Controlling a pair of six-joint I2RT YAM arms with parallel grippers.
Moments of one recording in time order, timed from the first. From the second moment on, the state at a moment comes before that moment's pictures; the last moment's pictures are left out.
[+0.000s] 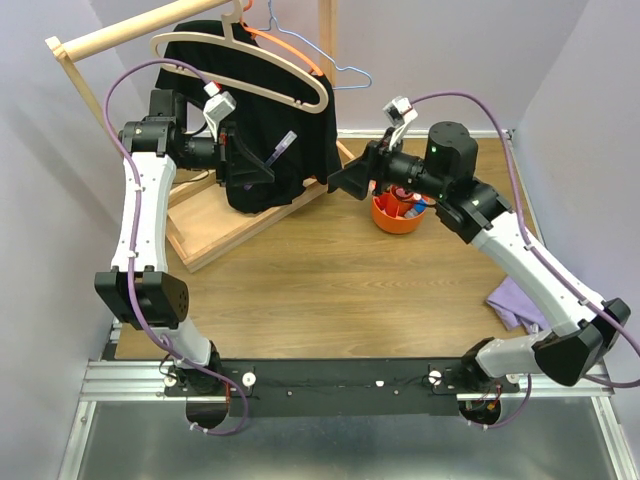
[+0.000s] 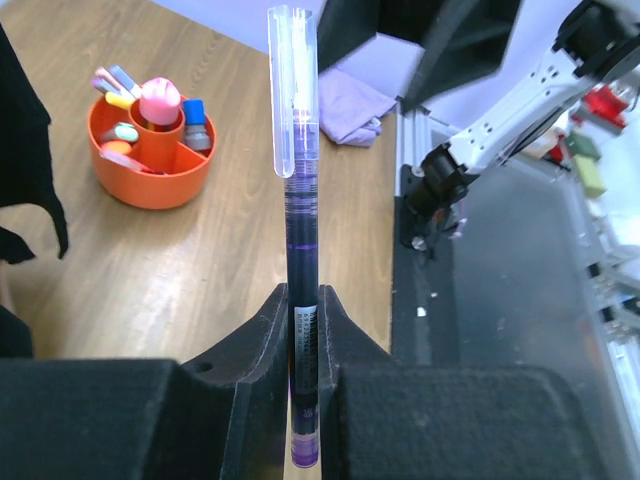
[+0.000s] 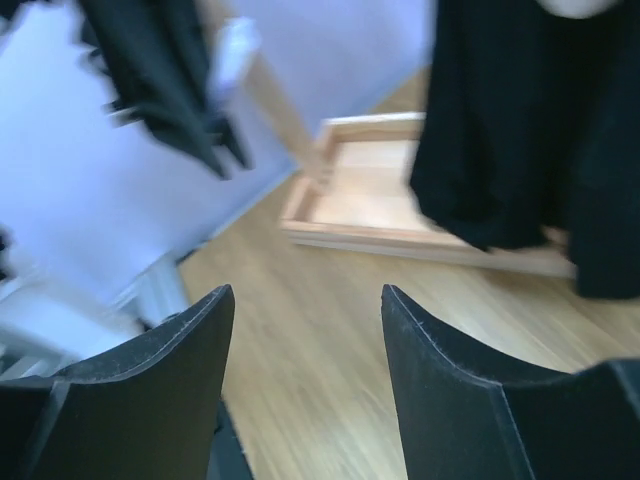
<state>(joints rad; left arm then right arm) 0.02 1.67 1.95 -1.35 1.46 0.68 0.61 1.35 1.45 -0.22 -0.44 0.34</state>
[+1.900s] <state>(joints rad) -0.12 1.66 1.94 -1.17 1.47 0.39 0.67 1.59 1.45 0.40 -0.58 0.66</state>
